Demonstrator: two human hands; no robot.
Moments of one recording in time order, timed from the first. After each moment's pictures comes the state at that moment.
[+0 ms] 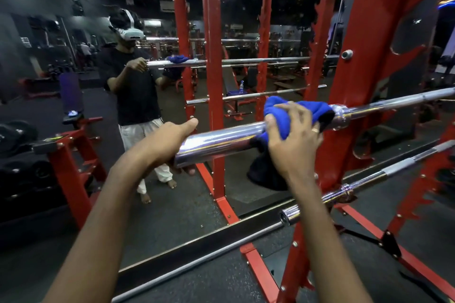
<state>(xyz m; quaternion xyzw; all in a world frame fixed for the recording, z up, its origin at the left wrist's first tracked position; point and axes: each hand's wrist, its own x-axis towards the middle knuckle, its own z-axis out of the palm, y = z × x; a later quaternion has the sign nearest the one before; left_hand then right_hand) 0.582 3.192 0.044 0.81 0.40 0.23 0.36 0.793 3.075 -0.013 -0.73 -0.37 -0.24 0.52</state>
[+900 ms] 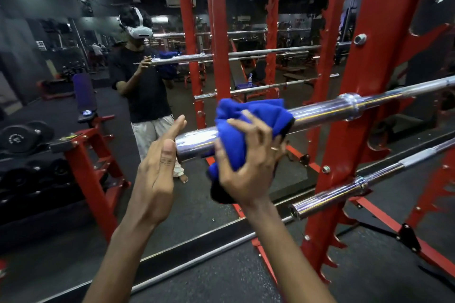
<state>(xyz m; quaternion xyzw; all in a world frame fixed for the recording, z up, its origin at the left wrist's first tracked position) 0.546 3.158 -0.030 0.79 0.22 0.49 0.29 0.708 3.104 -0.054 -0.61 -0.44 -0.31 0.58</state>
